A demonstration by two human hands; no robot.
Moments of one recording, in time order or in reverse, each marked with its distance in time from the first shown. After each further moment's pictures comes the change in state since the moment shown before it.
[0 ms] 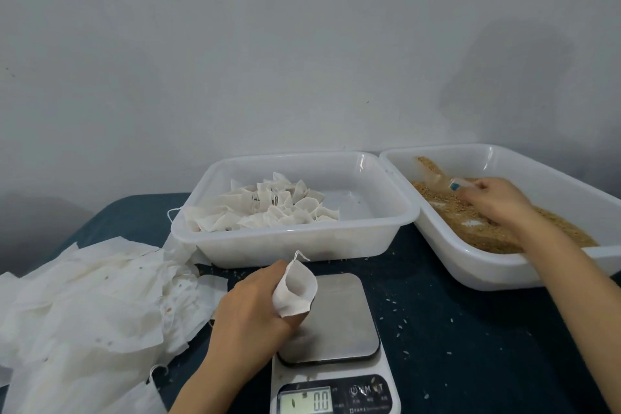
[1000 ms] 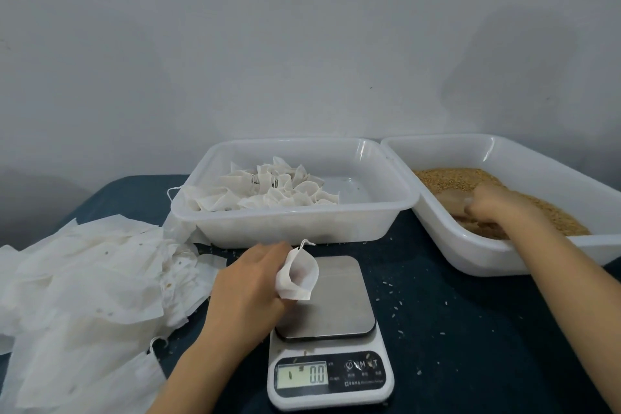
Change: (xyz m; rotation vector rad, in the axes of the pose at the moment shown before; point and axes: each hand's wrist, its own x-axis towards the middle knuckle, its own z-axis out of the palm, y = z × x) left_hand -0.001 0.003 -0.004 0.256 0.067 0.128; right_hand -0.012 -0.014 0.005 -0.602 -0.170 0.129
